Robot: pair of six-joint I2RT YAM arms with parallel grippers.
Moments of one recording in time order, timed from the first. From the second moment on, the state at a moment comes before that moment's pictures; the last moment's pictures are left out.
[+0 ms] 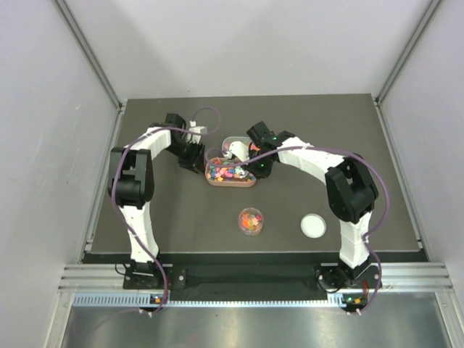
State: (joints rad) left arm -0.12 2.06 1.52 -0.77 0.56 0.22; right arm 0.66 1.98 1.54 -0.73 -0.18 -0.66
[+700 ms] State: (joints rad) left arm -0.12 2.13 1.72 -0.94 0.53 0.34; right arm 0.58 1.81 1.36 -0.53 -0.49 -0.75
